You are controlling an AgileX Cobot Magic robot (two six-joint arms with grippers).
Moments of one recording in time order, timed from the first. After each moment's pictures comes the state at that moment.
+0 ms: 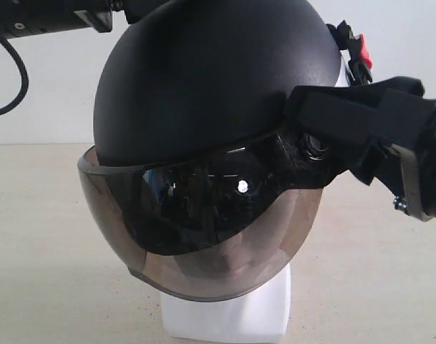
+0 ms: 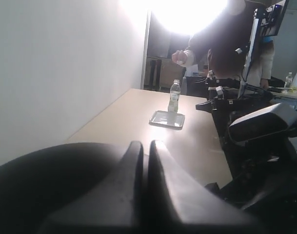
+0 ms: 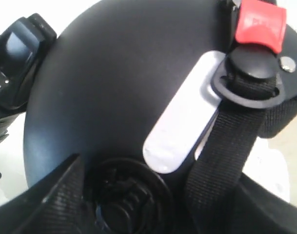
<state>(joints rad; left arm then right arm) -0.21 1.46 -1.17 -1.78 1.07 1.77 0.80 0.82 -0.48 0.30 -0.27 0.36</state>
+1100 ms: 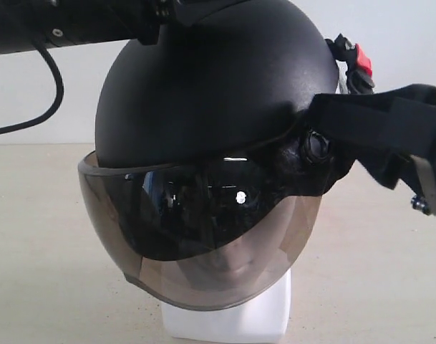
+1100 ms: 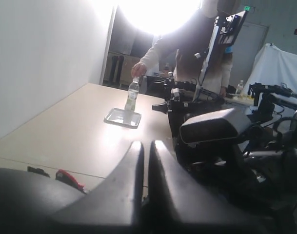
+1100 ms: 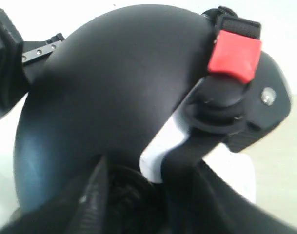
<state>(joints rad) -0.34 1.51 -1.18 -1.78 1.08 1.67 0.79 0.80 -0.49 0.57 -0.19 0.01</state>
